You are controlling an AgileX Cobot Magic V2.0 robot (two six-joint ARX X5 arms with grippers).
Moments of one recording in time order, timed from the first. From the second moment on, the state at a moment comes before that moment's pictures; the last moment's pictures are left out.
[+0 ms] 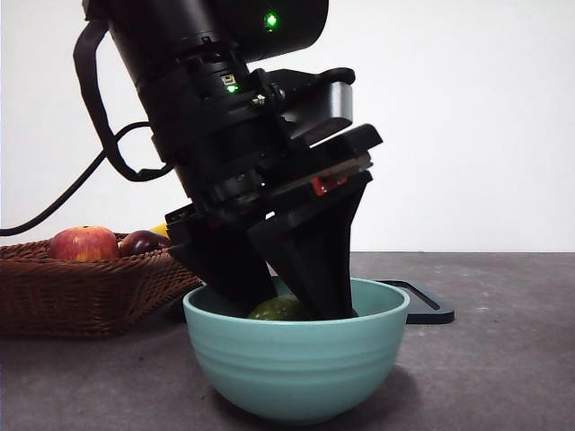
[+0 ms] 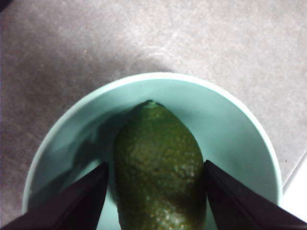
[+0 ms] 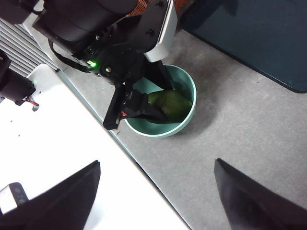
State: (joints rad) left arm -0.96 1.64 1.02 -0.48 0.13 -0.09; right arm 0.46 0.72 0.98 -1.10 -0.50 0.00
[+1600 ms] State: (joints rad) left arm -0.40 0.78 0.92 -0.97 0.54 -0.03; right arm 0.46 0.90 0.98 -0.98 -0.47 0.01
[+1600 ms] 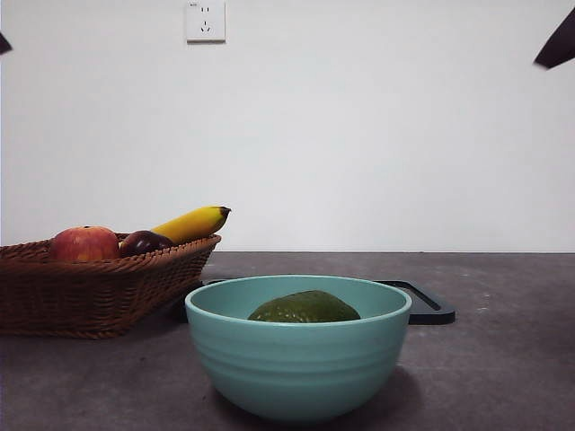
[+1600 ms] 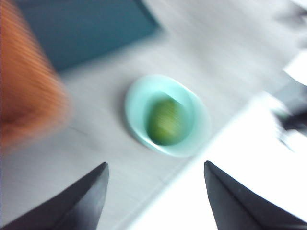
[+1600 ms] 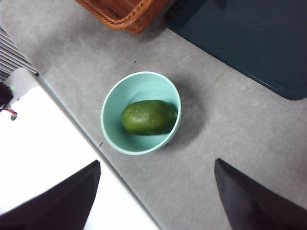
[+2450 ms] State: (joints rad) left arm -0.40 0.73 0.92 -1.04 0.66 0.04; right arm 0.63 1.44 0.98 -0.64 -0.34 0.01
